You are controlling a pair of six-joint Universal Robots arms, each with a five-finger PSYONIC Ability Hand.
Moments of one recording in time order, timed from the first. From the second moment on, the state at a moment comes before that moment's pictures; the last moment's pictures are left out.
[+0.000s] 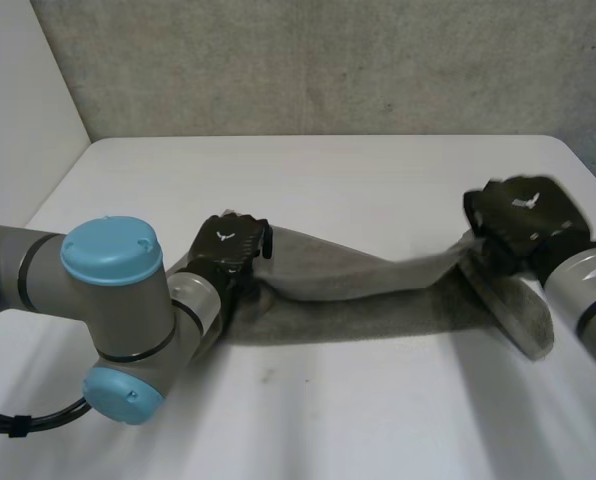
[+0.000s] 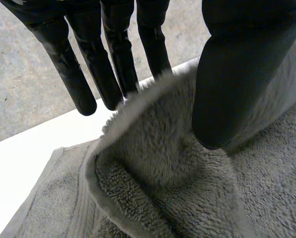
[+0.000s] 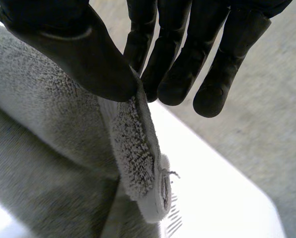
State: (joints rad) left arm 4.16 -2.14 -1.51 3.45 -1.55 3.22; right arm 1.85 -1.54 1.75 -0.03 1.42 2.75; left_hand 0.75 0.75 0.75 0.75 0.57; right_hand 1.33 1.32 1.33 1.34 1.16
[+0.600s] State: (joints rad) left arm 4.16 -2.13 -1.55 3.43 -1.71 3.23; right arm 1.64 -1.69 1.71 0.03 1.33 2.77; left_hand 0.91 0.91 0.91 0.91 0.73; right_hand 1.33 1.33 1.33 1.34 1.16
